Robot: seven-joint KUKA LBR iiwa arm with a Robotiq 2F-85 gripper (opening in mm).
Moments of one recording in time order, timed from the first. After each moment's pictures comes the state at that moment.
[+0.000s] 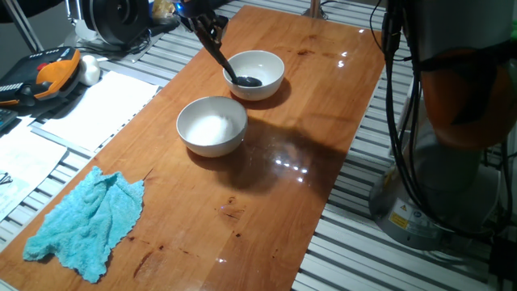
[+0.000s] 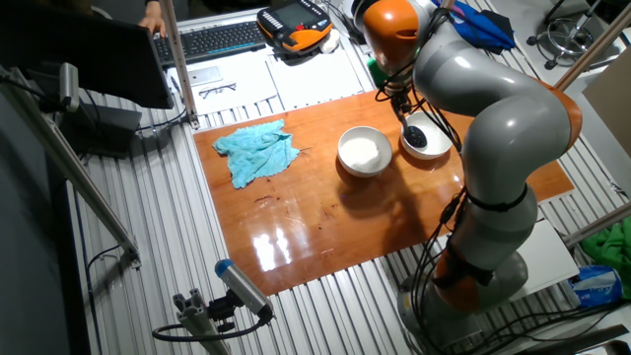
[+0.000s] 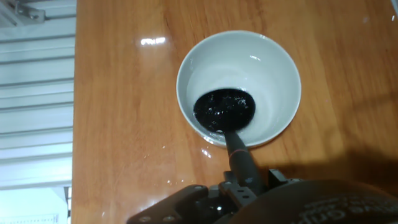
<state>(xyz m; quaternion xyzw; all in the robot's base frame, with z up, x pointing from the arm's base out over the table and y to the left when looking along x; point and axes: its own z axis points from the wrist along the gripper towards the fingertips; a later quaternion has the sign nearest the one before) 0.551 -0.065 0.252 0.73 0.67 -0.10 0.11</state>
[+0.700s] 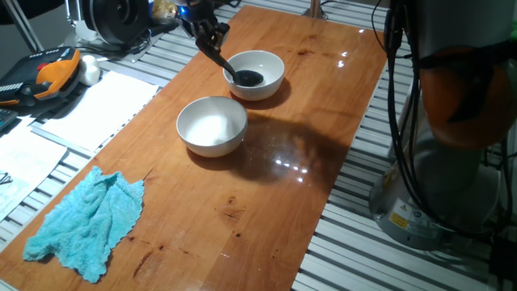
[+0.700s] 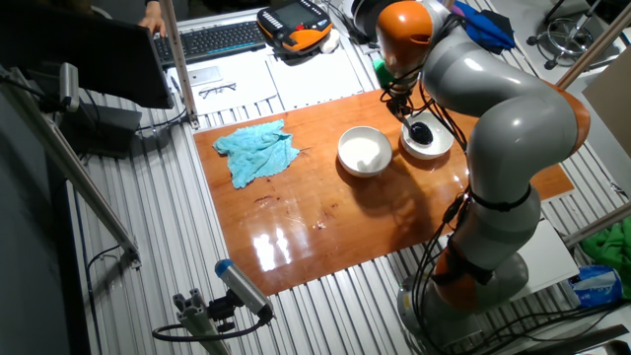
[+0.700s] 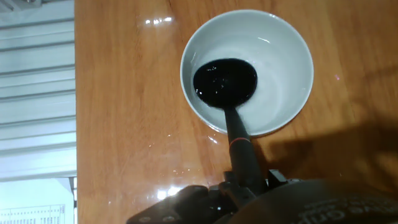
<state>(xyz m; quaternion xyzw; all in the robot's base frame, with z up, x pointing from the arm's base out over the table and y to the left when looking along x) 0.556 -0.065 0.237 0.74 0.66 -0.07 0.09</state>
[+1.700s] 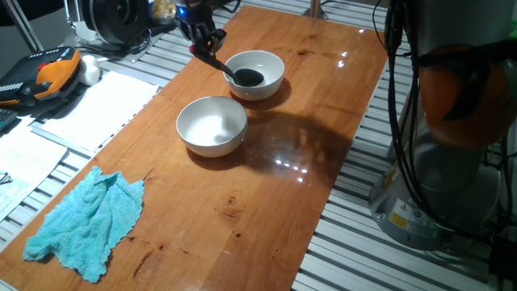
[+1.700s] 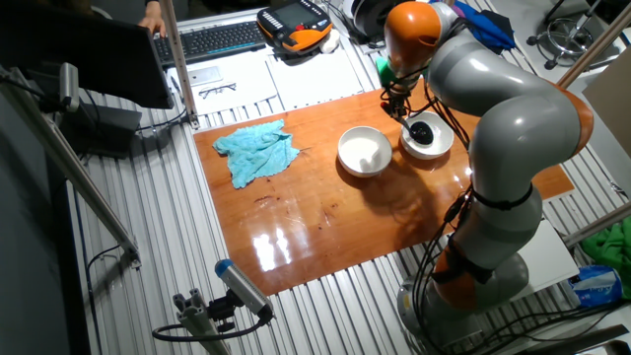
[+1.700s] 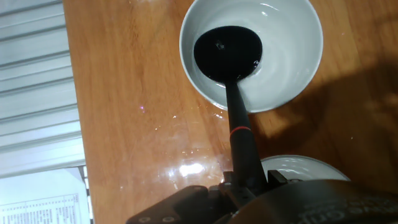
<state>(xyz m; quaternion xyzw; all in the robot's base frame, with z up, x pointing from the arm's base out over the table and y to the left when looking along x) 0.564 -0.056 0.224 0.76 0.64 -0.03 0.08</state>
